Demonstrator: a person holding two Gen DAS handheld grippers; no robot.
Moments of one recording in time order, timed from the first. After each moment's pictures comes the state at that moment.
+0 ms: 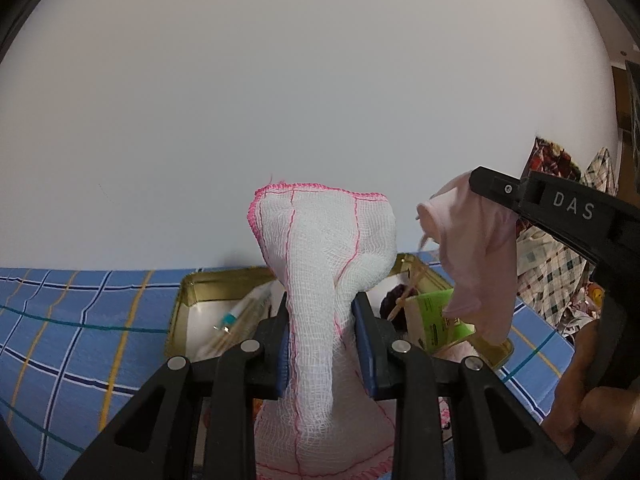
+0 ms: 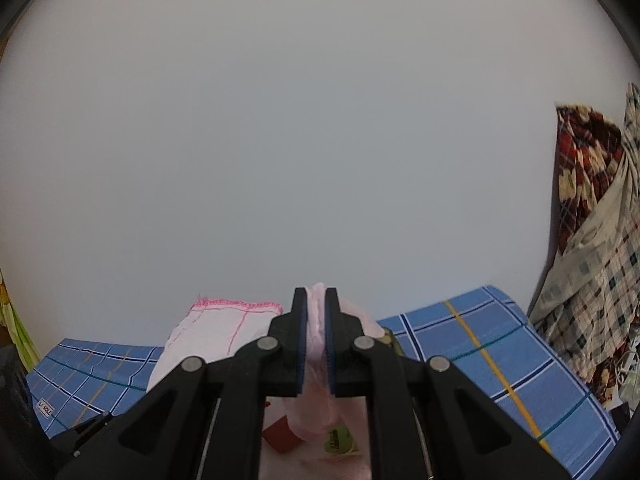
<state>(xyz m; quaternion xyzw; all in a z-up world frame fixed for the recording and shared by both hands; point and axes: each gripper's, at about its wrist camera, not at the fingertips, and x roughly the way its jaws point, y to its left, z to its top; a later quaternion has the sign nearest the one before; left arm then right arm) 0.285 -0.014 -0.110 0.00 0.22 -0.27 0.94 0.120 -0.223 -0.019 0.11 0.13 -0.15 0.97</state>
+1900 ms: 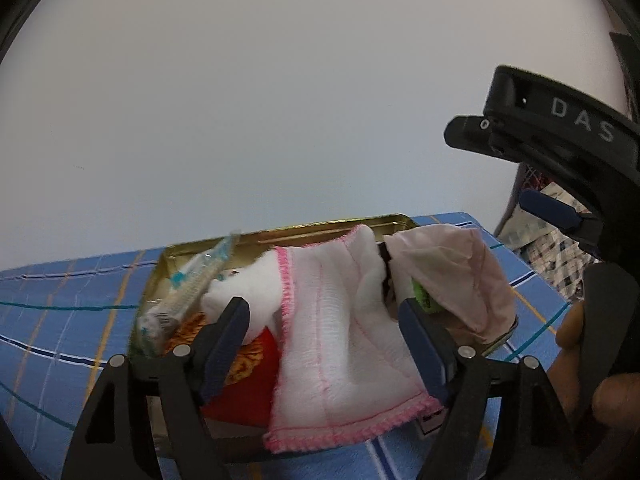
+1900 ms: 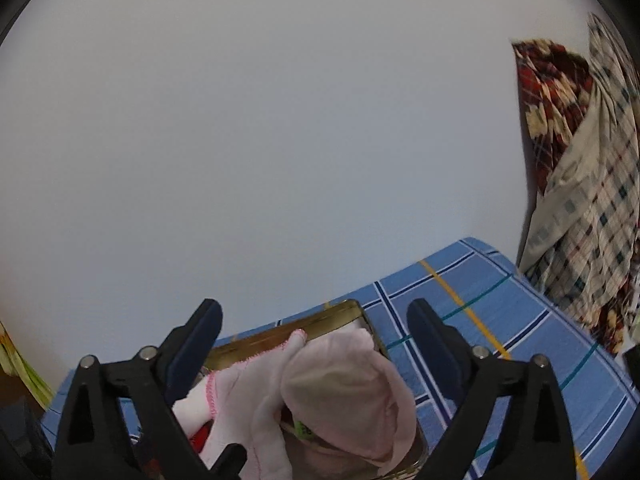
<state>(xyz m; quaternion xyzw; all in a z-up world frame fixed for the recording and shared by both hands) 0.267 -0.057 -0.127 0.05 0.24 -0.24 0.94 0.118 -0.270 -0.047 0.21 0.16 -0.18 0.95</state>
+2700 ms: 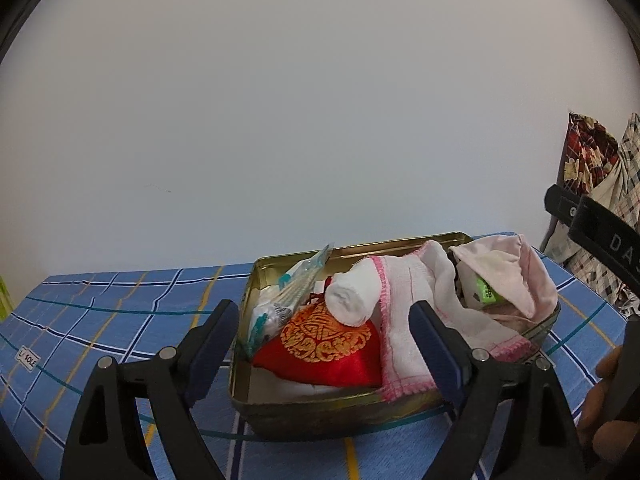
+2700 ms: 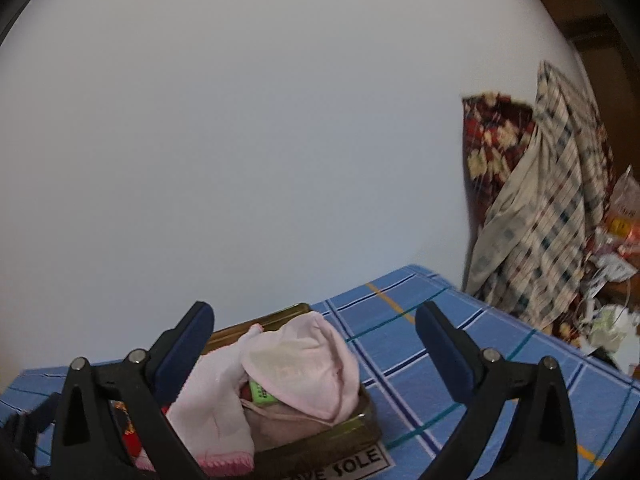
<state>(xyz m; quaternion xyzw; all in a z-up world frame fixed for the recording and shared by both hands) 0.234 0.009 -0.126 0.05 0.17 -0.16 0.97 0.062 -0.224 -0.068 0.12 0.08 -0.28 0.95</state>
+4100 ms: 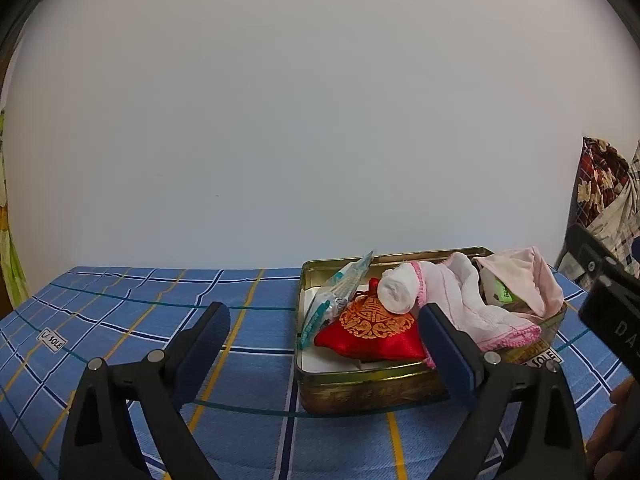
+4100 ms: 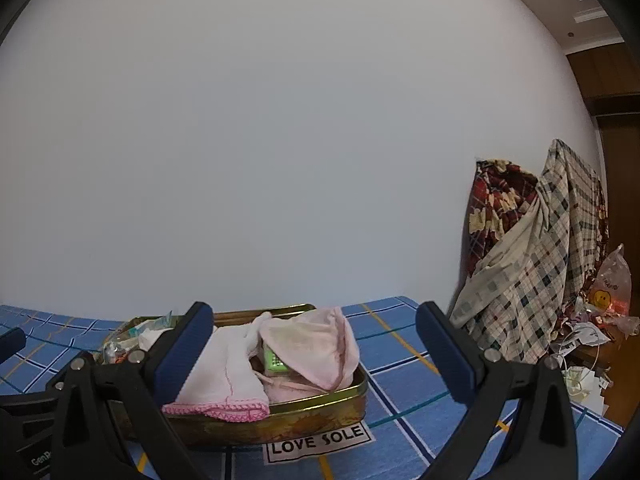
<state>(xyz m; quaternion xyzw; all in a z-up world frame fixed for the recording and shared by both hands) 0.211 0.052 -0.125 0.03 0.14 -0.12 0.98 0.017 -0.165 -0.067 0.01 0.06 -0.28 0.96</state>
